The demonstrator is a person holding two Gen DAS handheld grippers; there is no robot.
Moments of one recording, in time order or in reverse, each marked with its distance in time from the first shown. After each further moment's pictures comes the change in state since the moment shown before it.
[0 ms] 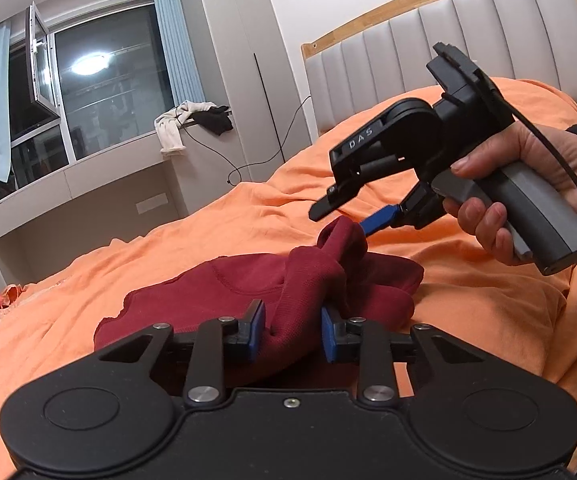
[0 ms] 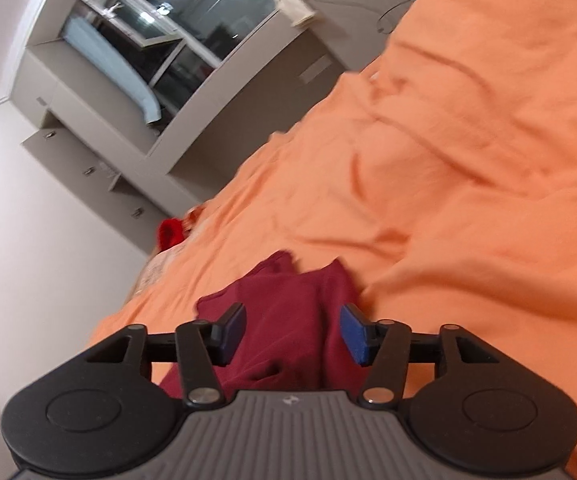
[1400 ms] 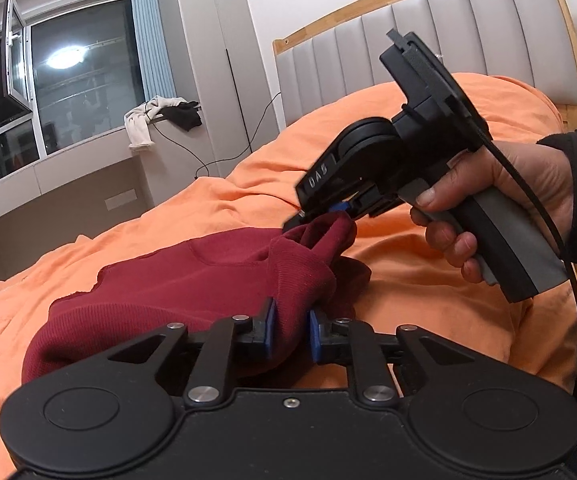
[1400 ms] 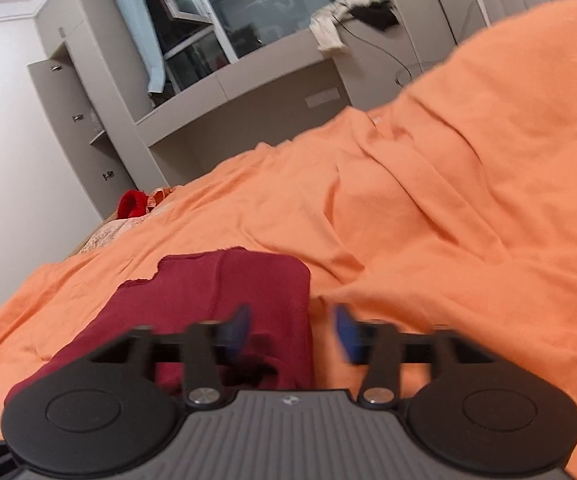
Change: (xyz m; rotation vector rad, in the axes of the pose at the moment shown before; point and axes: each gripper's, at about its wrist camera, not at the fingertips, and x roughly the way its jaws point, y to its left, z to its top) left arm 0.018 -0.024 -0.007 -0.002 0.009 -0.098; right arm -0.026 0.015 -0.020 -0.335 -0.091 -0.183
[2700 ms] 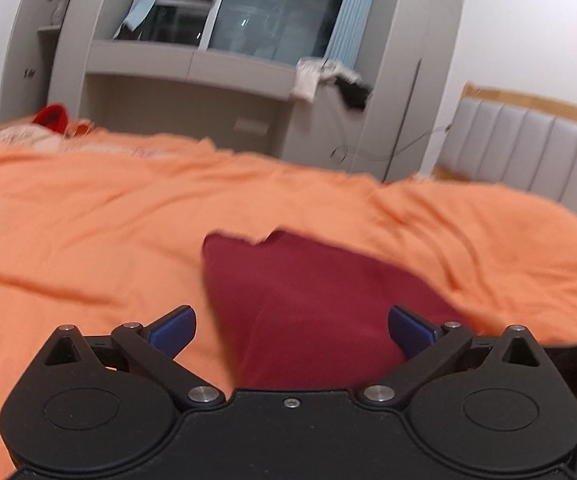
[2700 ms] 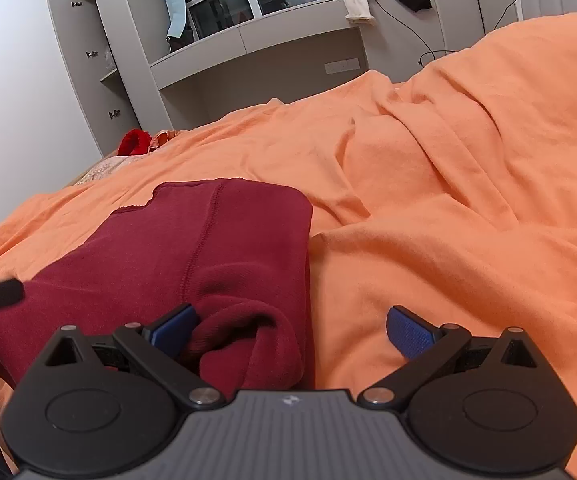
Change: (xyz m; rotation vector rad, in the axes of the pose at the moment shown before) left arm -0.002 0.149 -0.001 -0.607 0.067 0.236; right arm 0.004 0.002 -0.024 -0.129 0.135 -0.021
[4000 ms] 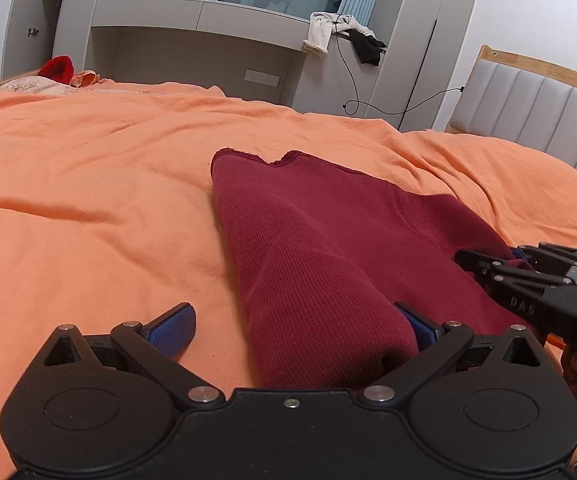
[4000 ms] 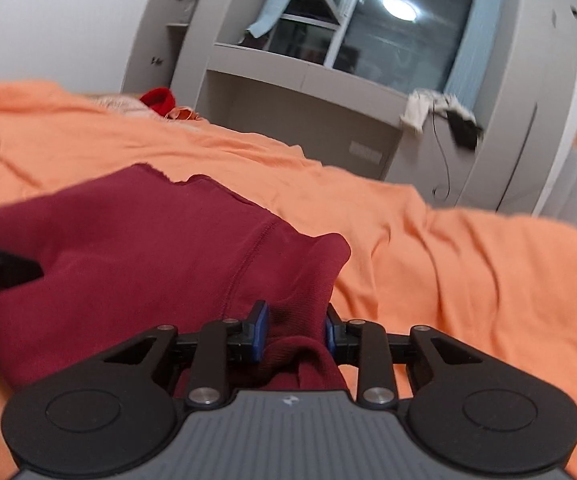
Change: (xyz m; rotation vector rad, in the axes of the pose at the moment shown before) left arm 0.009 0.011 -0.036 -0.029 0.121 0.009; right arm 0.009 0.097 -0.016 -0.569 -0.167 -0.253
